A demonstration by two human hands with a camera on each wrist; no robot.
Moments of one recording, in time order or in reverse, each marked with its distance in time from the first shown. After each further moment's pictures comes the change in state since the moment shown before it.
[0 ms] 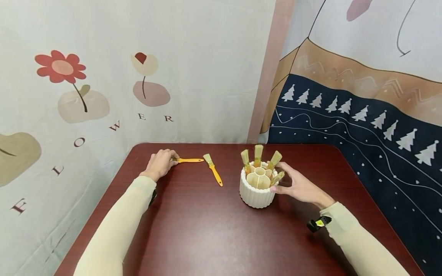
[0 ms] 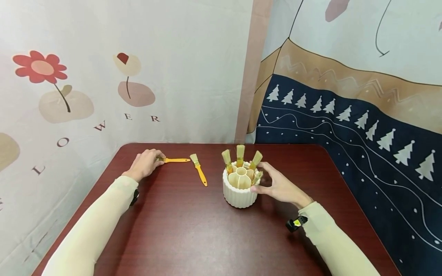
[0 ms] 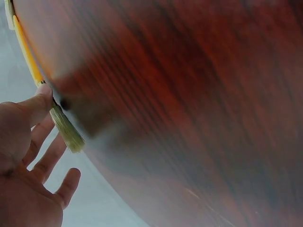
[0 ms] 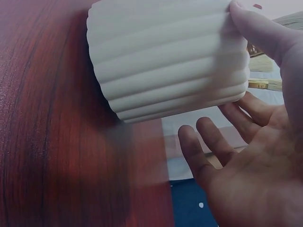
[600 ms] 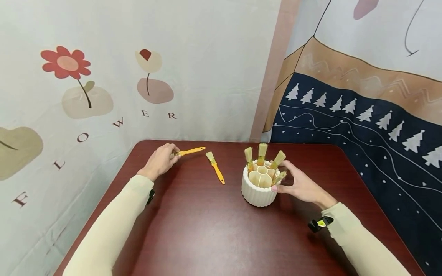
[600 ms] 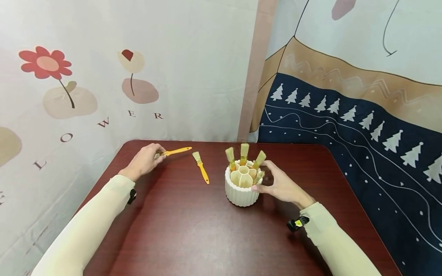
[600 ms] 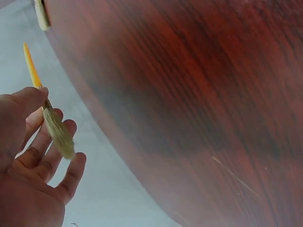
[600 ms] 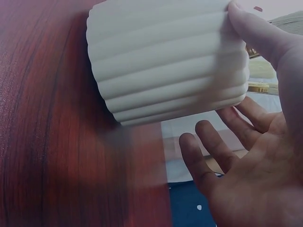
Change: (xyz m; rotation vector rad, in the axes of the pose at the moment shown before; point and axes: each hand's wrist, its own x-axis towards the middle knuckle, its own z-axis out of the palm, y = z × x) left_hand -0.015 0.012 -0.023 -0.120 0.062 0.008; right_hand 0.001 -0.006 0.002 -0.045 0.037 0.013
